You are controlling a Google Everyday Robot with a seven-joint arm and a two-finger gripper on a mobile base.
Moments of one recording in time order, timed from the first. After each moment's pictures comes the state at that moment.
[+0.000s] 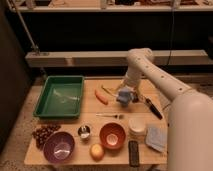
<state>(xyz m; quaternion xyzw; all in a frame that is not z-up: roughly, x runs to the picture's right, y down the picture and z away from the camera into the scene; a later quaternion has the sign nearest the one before) 0.148 0.024 0.863 -0.26 -0.26 -0.51 0.78</state>
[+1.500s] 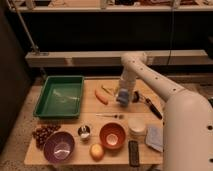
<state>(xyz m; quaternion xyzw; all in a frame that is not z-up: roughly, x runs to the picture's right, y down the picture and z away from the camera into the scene) 0.119 0.035 0.880 -0.26 -0.27 -0.52 0.76</state>
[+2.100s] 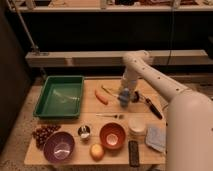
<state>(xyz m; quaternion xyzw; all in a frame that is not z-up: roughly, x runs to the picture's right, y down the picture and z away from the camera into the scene) 0.143 0.021 0.865 -0.26 -0.25 -0.52 0.78</state>
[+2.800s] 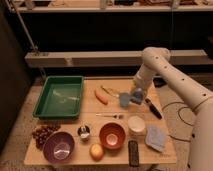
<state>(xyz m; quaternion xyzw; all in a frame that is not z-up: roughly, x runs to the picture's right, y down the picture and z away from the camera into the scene) 0.178 0.029 0.809 -0.23 -0.30 -0.51 0.77</state>
